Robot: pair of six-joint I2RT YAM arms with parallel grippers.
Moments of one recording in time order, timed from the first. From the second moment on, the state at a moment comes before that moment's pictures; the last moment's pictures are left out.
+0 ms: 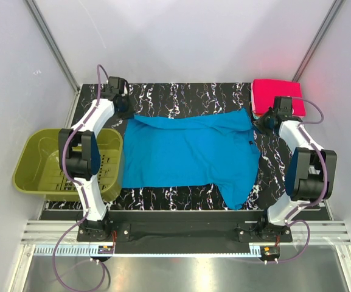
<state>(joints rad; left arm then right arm) -0.12 1.96 1.64 -0.62 0.05 -0.44 -0.12 1.67 1.16 -0.35 -0.13 0.72</state>
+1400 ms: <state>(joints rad) -0.16 1.96 1.70 -0.77 -0.12 -0.36 -0.16 1.32 0.87 -0.44 -0.09 0.82</state>
